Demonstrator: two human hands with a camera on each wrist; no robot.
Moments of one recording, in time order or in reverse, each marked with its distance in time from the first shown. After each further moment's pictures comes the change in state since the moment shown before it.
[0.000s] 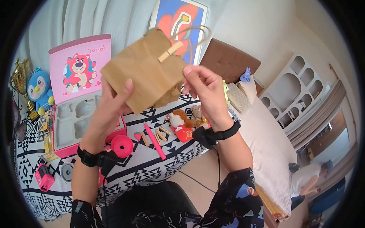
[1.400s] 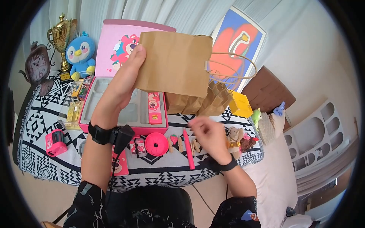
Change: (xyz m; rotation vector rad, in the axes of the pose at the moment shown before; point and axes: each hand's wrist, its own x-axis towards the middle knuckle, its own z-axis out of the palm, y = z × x) left_hand 0.005 0.051 -0.079 0.208 0.312 0.020; right_hand -0.024 0.100 0.059 -0.602 -0.274 -0.080
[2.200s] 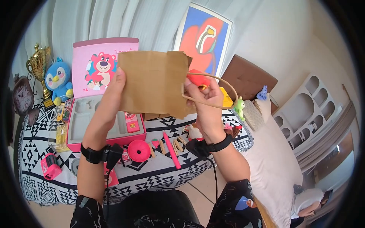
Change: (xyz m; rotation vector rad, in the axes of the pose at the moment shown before) left_hand -0.011 -0.013 0.032 0.106 -0.170 0.040; right_hand 0.044 -0.050 -0.048 0.694 0.383 -0.110
